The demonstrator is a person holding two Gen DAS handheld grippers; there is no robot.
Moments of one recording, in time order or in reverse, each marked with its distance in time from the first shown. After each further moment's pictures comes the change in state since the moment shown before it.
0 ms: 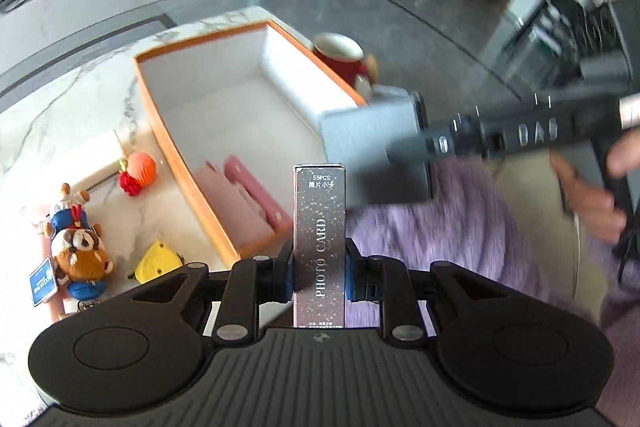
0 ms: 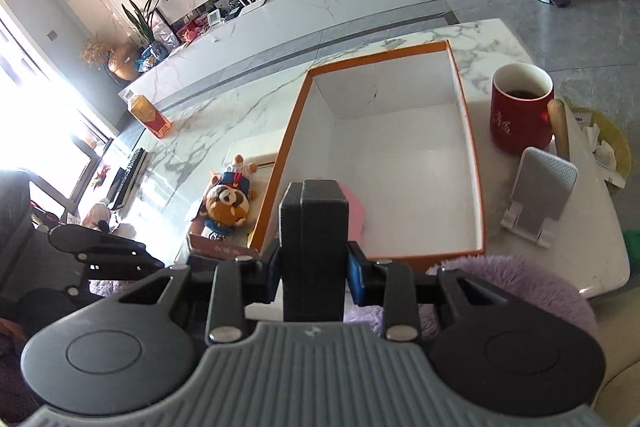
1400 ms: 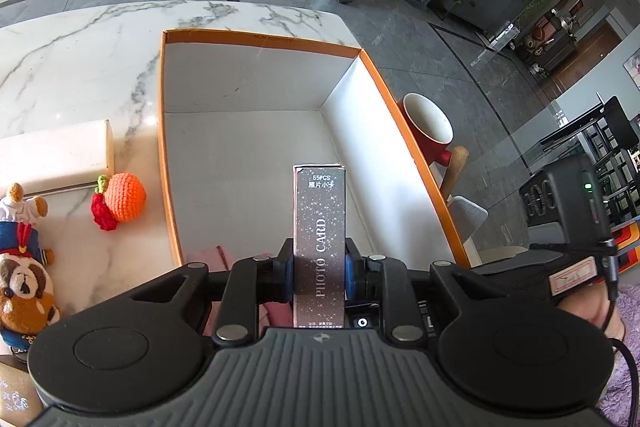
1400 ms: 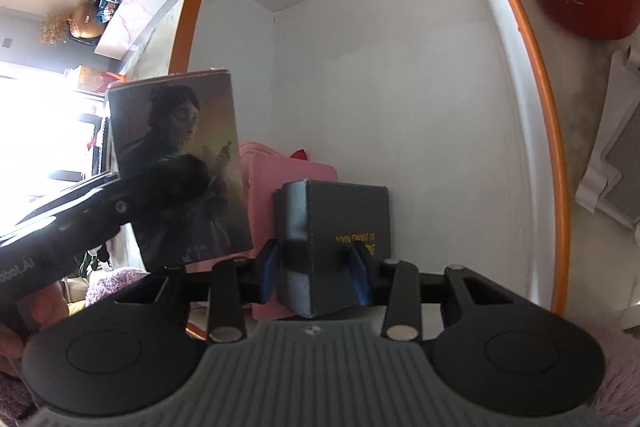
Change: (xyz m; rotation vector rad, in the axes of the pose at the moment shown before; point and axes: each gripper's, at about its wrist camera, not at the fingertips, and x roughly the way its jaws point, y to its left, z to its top) left arm 0.109 0.075 0.063 -0.329 -0.007 -0.032; right arm 0.156 -0.086 0.032 0.252 0.401 0.119
